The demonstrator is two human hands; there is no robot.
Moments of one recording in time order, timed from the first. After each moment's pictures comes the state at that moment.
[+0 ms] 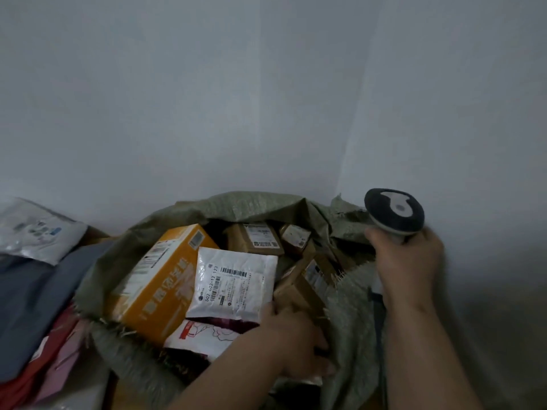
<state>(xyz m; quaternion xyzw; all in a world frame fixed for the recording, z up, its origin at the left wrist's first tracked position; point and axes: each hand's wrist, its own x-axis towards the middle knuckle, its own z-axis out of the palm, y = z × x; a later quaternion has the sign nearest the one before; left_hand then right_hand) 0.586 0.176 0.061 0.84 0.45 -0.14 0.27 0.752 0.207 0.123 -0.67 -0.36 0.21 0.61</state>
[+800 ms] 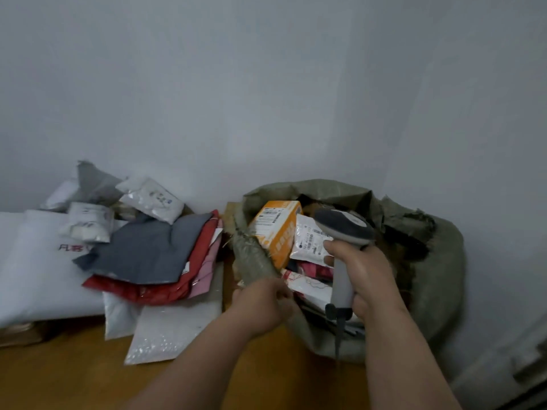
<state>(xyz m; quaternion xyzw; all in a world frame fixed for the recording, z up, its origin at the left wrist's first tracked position) 0.371 -0.003 0.066 0.68 0.63 0.18 0.32 0.548 0.018 0.121 -0.58 -0.40 0.48 0.52</state>
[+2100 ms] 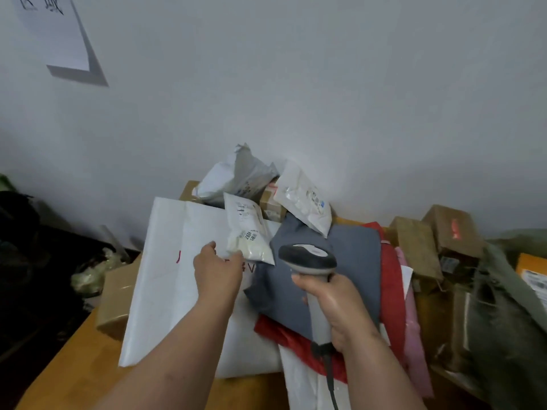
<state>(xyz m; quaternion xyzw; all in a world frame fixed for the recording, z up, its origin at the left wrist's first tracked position) -0.102 0.109 0.000 0.18 0.82 0.50 0.23 0.086 0.140 0.022 -0.52 -0.49 0.62 0.31</state>
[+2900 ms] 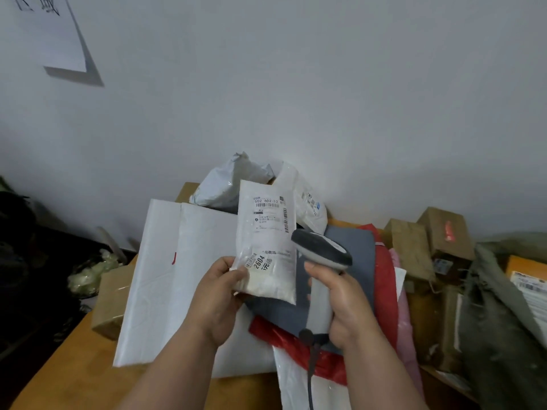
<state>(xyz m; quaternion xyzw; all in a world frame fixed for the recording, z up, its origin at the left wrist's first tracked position) -0.084 0.080 0.011 0.12 0.55 0.65 0.50 0.091 0.152 0.024 -0.48 -0.38 0.70 0.38</state>
